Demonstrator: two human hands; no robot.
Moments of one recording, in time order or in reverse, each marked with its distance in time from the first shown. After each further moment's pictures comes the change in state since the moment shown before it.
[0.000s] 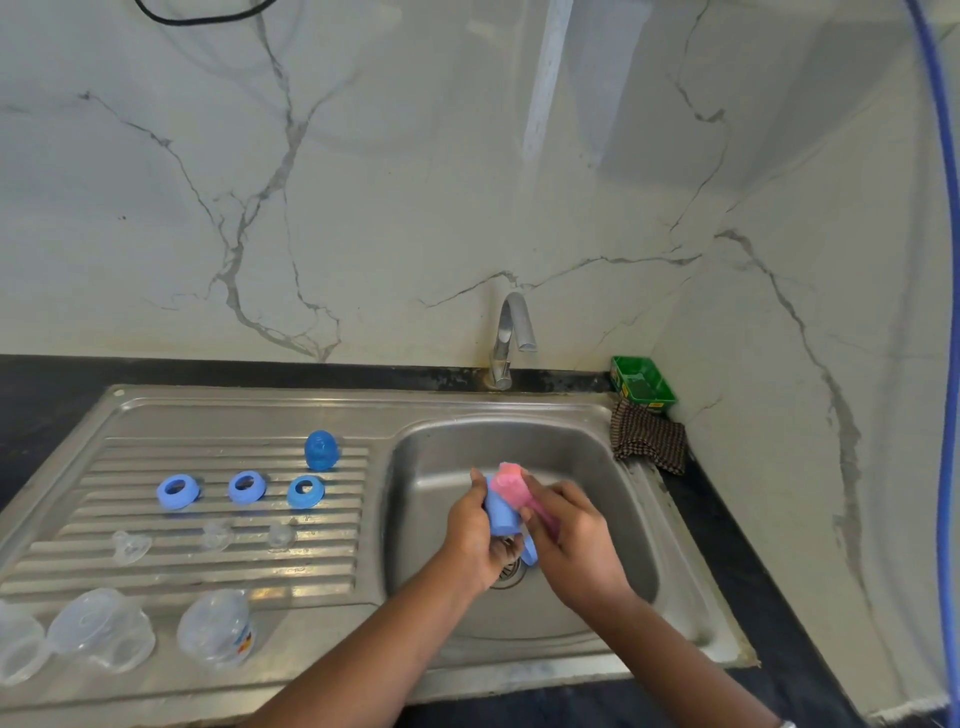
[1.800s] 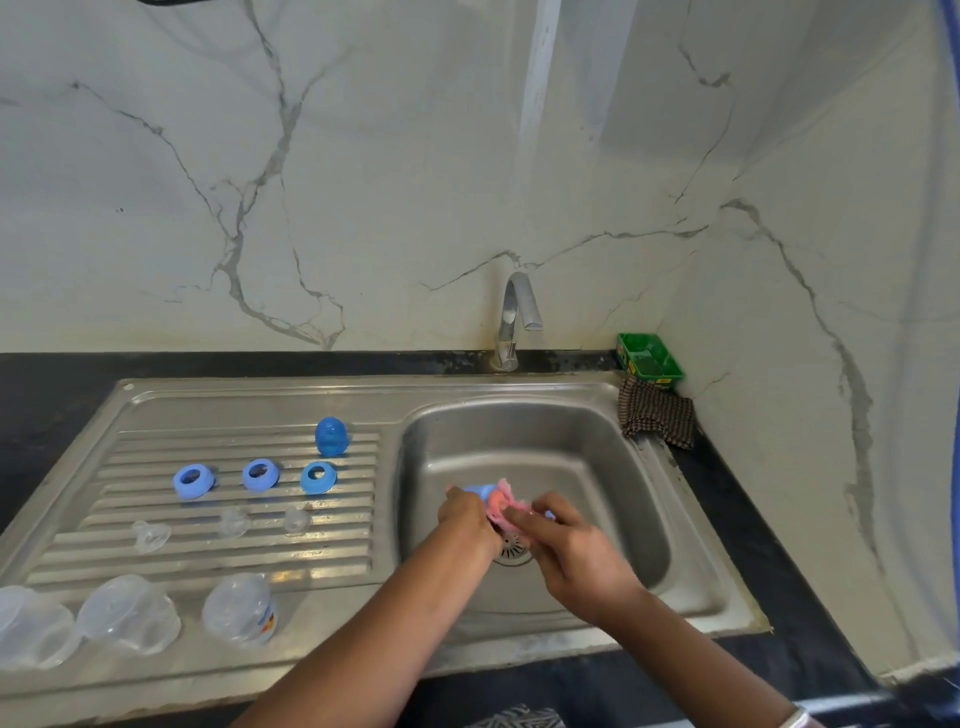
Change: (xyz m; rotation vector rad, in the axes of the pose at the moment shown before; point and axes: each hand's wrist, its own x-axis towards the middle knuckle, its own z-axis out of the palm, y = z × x) left_hand 0.008 0.012 -0.006 0.010 0.447 -0.049; right_hand -0.027 -0.002 0.007 -0.182 -0.255 -0.148
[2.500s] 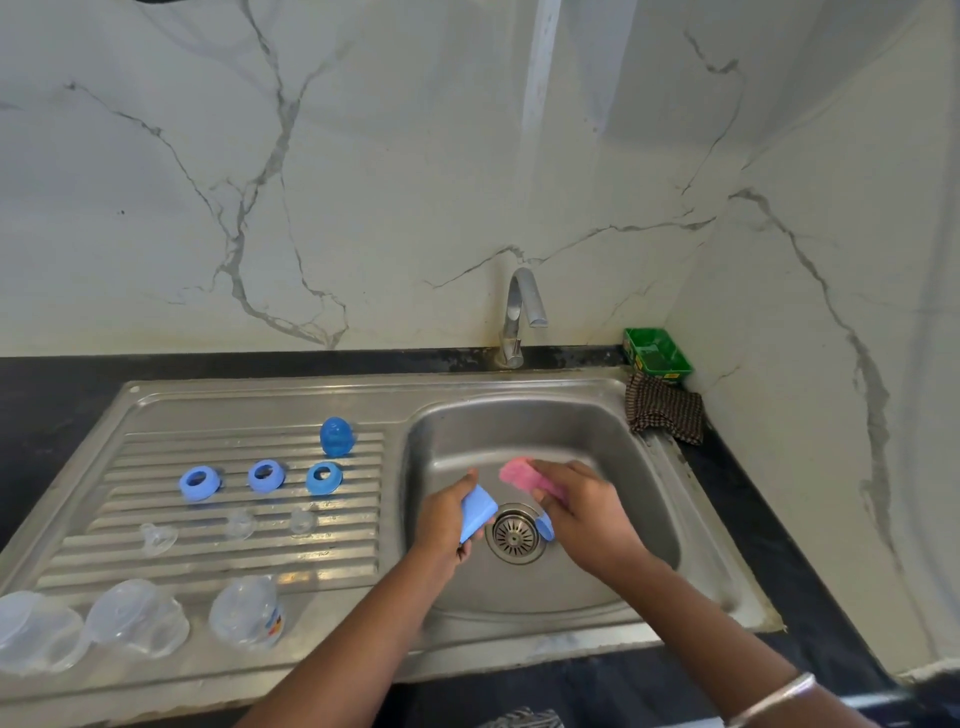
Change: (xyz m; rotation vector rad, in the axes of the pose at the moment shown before) left_hand 0.022 0.013 -0.049 0.478 -0.093 0.216; right_hand 0.035 0.007 -0.013 0.161 0.174 0.188
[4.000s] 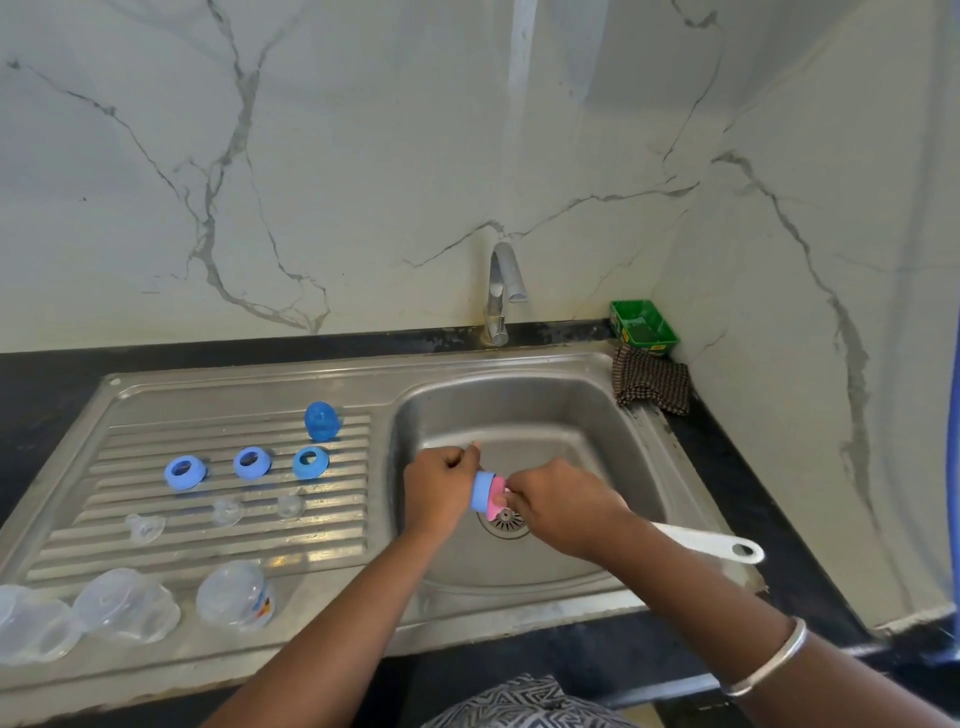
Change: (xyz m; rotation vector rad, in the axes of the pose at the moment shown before) left_hand -0.001 -0.001 0.010 0.514 0.245 0.747; right_hand 0.003 -0.013 -0.008 -0.564 -0.457 -0.077
